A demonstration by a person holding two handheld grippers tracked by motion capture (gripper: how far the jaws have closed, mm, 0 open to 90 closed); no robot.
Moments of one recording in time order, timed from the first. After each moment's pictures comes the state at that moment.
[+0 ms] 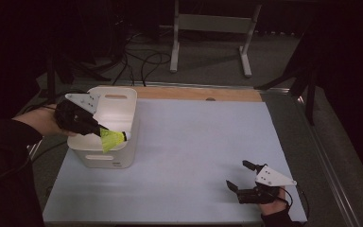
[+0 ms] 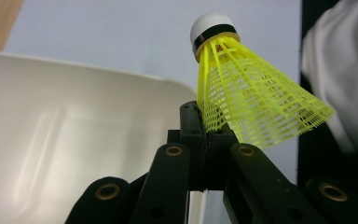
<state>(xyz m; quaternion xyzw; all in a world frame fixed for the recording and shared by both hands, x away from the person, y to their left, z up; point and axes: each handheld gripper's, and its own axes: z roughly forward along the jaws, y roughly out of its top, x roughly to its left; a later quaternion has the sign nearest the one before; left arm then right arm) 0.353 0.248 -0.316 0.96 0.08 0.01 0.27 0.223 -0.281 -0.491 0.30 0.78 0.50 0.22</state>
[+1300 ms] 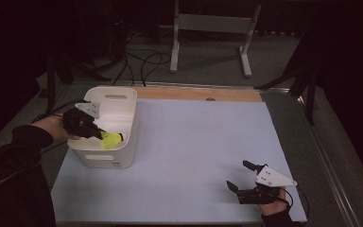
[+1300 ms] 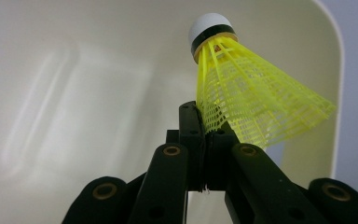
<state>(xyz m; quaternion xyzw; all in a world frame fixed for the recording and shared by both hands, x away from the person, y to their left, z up) 0.386 0.270 -0.392 0.96 0.13 0.01 0.25 0.222 -0.281 -0.491 0.30 0.78 0.50 0.23</state>
